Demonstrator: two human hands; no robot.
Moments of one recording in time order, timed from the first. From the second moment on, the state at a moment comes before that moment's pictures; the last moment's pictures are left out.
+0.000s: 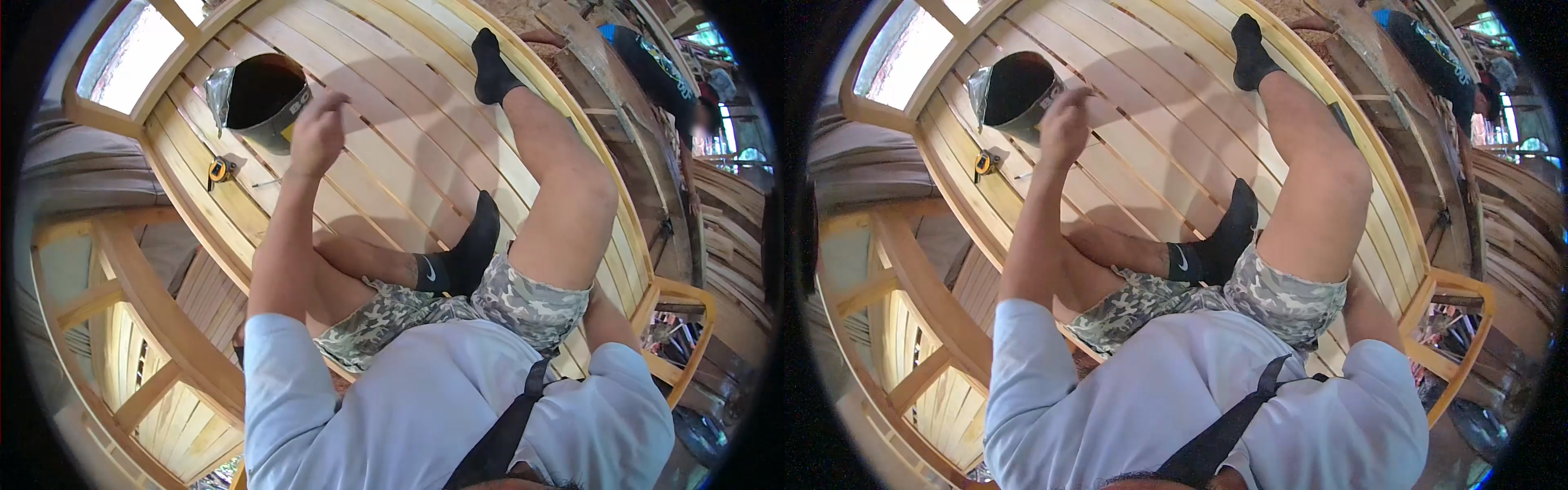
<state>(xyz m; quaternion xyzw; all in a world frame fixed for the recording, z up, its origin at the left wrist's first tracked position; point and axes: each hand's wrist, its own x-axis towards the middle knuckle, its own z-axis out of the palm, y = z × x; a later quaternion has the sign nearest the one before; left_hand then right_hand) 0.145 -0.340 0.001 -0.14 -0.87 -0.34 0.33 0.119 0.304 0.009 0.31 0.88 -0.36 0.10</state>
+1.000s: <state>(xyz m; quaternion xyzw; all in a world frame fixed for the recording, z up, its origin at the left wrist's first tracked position) 0.142 -0.371 -0.107 0.16 -0.82 -0.53 0.18 0.171 -0.074 -0.098 -0.12 0.86 -0.40 0.28</state>
